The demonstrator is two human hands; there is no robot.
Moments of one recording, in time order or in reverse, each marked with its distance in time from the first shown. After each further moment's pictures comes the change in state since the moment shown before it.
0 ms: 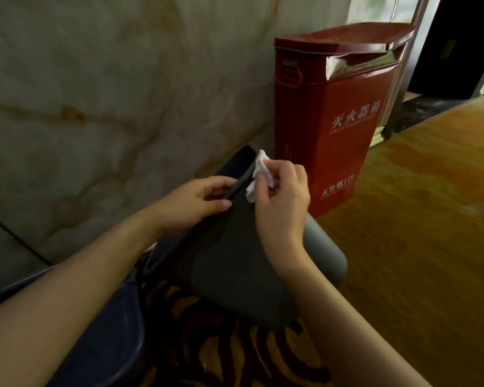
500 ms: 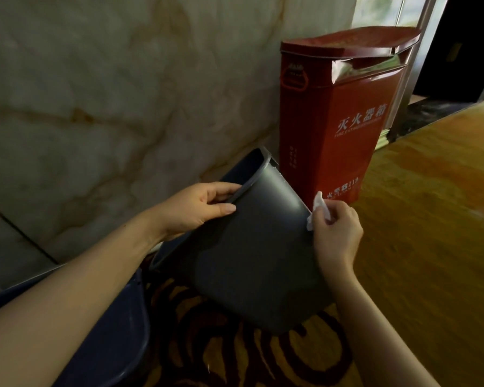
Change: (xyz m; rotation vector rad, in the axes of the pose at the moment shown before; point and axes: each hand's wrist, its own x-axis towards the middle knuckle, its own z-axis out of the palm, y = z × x) left_hand -0.006 -0.004 -0.003 -0.176 -0.074 -0.011; right_hand 0.000 0.076 -0.041 -0.190 0.059 0.341
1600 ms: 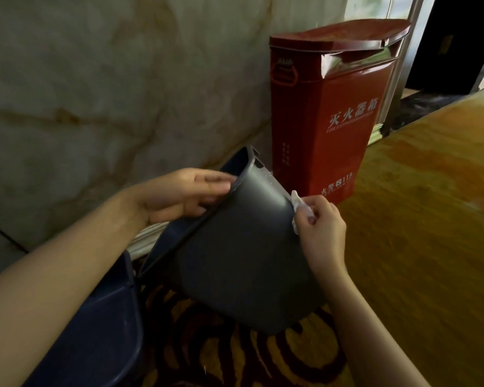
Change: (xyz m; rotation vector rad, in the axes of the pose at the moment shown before) left_hand 0.013 0.023 -0.014 -0.185 -0.096 -0.141; right_hand -0.005 -0.006 -0.002 -0.006 -0.165 -0.074
